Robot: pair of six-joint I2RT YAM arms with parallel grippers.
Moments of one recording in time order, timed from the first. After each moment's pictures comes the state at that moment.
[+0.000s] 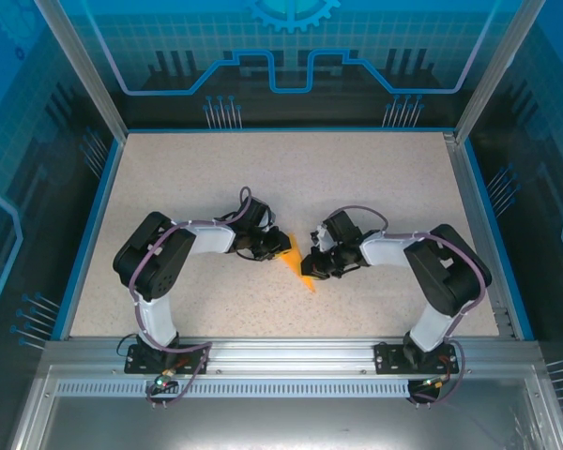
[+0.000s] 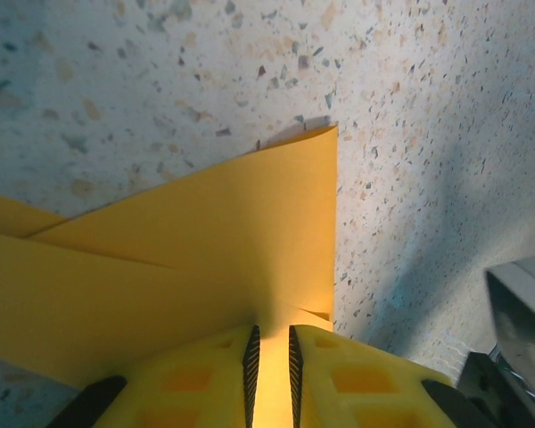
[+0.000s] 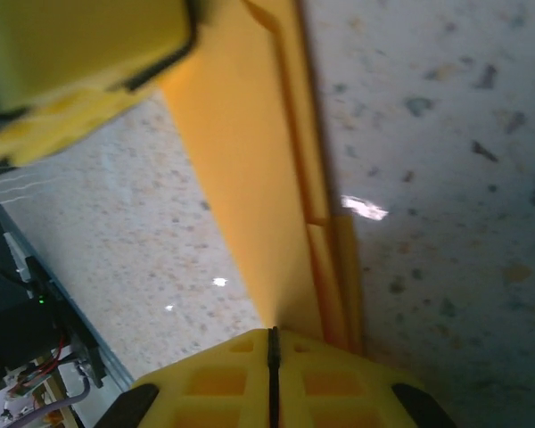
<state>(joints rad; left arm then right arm) -0.50 1.87 0.92 -0.03 0.49 -0.95 0.56 1.72 0.74 -0.14 -0.63 0.69</state>
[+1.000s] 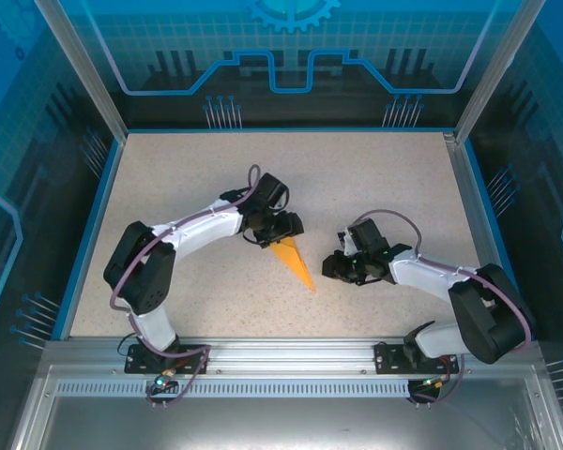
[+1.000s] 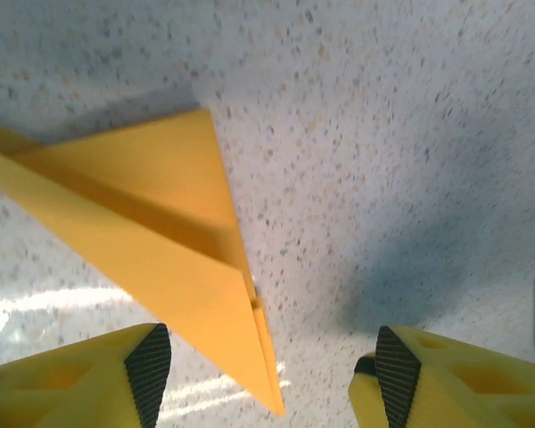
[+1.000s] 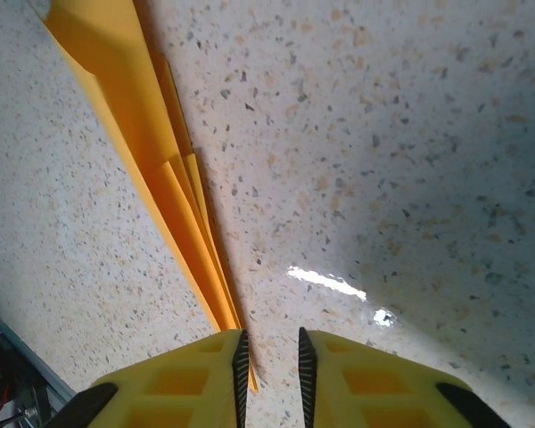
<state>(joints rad) -0.63 1.77 1.29 -0.65 0.22 -0.93 0.49 1.37 0.56 -0.23 -0.42 0.69</state>
